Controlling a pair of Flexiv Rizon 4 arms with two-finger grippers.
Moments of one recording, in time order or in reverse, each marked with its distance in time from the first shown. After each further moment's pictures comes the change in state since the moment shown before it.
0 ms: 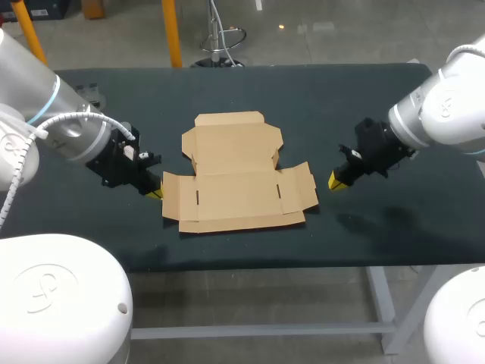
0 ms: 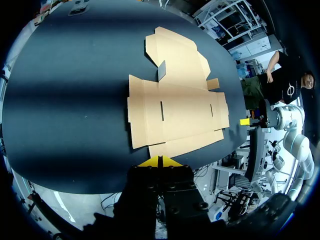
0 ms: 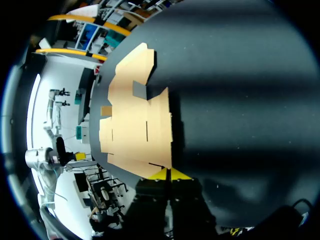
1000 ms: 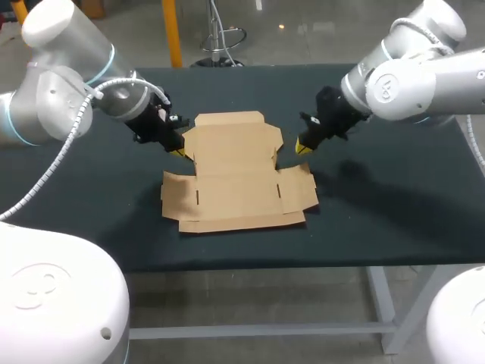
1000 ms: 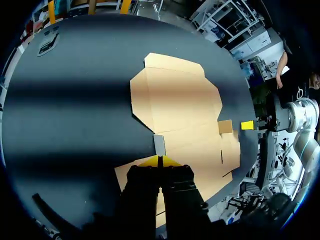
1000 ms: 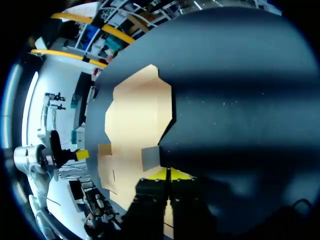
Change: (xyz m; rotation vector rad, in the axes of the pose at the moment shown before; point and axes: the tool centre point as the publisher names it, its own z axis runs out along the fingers) left arm 0.008 -0.148 0.055 0.051 -0.070 0.085; right arm 0.039 0.130 0.047 -0.047 -0.041 -0.042
